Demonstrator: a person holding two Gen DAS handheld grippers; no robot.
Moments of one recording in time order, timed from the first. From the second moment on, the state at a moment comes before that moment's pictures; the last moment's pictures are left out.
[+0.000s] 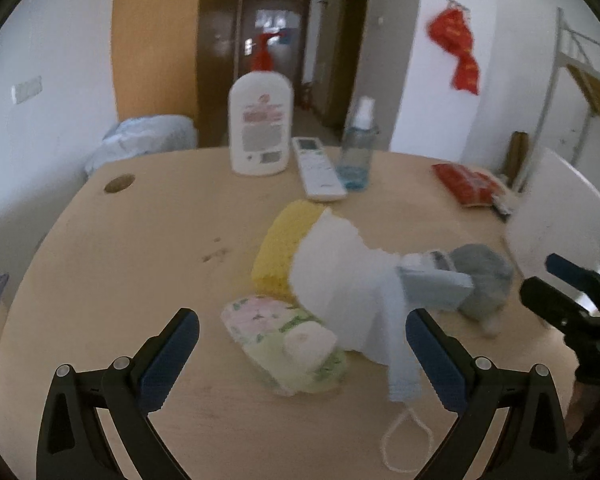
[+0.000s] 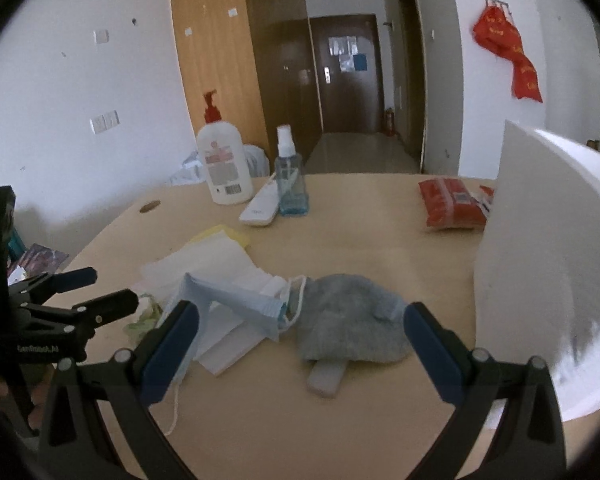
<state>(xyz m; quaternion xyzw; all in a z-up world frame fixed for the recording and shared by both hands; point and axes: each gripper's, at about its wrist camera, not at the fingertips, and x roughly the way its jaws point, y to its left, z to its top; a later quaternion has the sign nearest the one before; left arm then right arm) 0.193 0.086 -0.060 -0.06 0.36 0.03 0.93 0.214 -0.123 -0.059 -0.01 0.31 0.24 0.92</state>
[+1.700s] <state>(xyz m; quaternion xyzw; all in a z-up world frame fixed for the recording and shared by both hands) 0.202 0.114 -0.086 -0.09 0.40 0.07 0.91 0.276 -0.122 -0.093 -0.03 0.39 0.18 0.90</state>
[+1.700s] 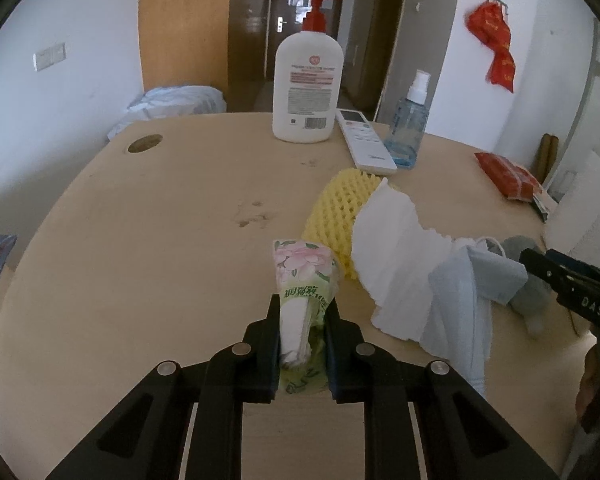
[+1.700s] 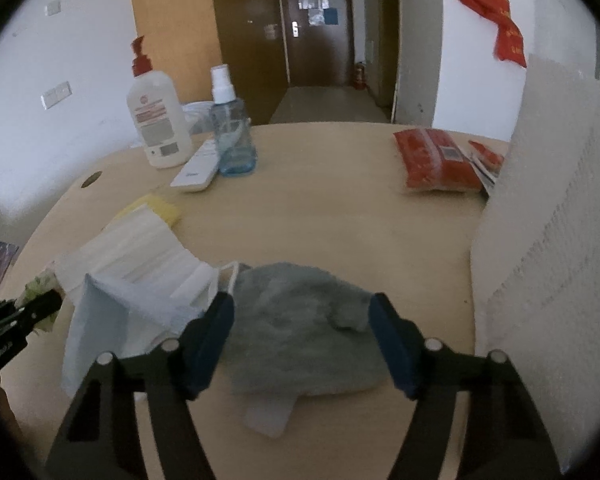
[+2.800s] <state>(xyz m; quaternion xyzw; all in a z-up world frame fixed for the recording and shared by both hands) 0.172 0.117 -0.058 -0.09 0.34 0.06 0.93 0.246 -0.129 -0.062 -0.02 0.36 0.18 0.92</state>
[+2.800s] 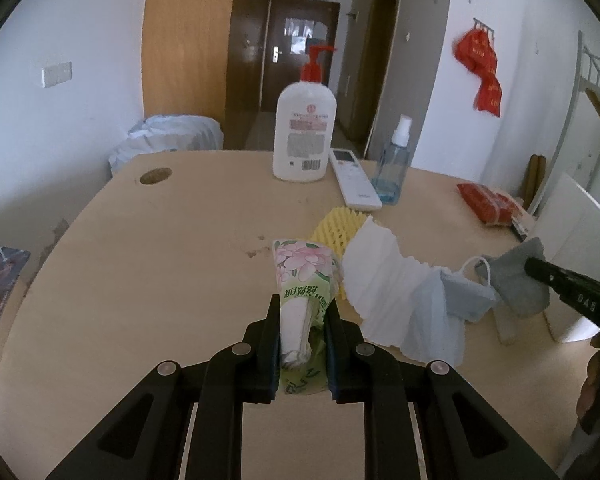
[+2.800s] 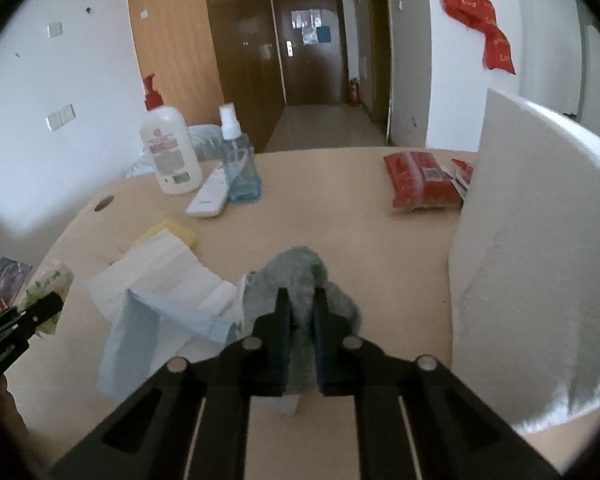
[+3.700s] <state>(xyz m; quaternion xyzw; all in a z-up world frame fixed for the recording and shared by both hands) 0.110 0.077 -0.002 -0.05 0.25 0.04 0.97 0.163 -0.158 0.001 0.02 0.25 0.20 0.95</state>
